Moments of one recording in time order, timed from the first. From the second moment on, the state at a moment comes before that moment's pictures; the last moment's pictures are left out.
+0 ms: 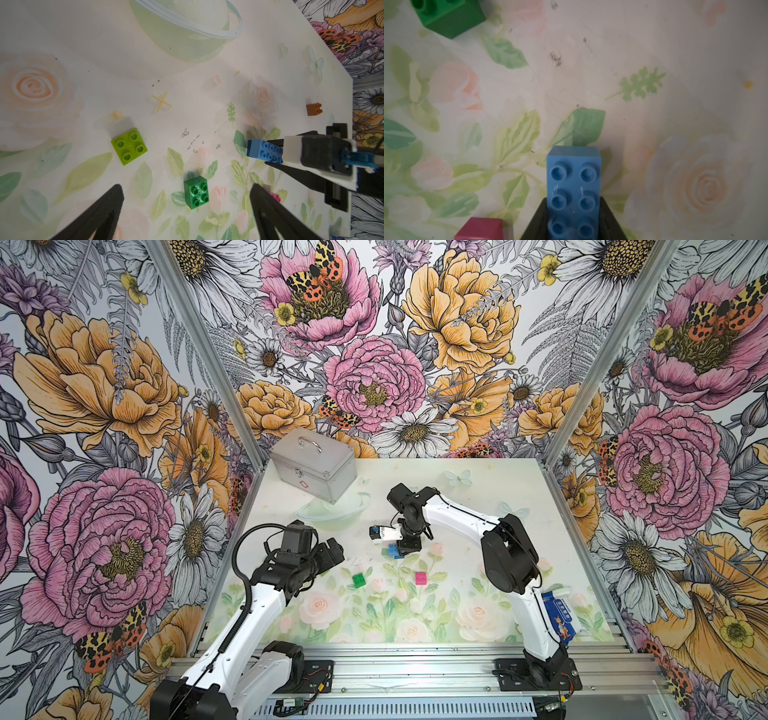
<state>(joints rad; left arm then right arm) -0.20 0.96 0.64 -0.59 0.08 -0.67 0.70 2.24 1.87 -1.05 -0.21 -0.89</state>
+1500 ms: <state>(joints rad) -0.20 0.96 0.64 -0.59 0.07 -0.66 0.68 2.18 1.75 -0.96 -0.21 -0.87</state>
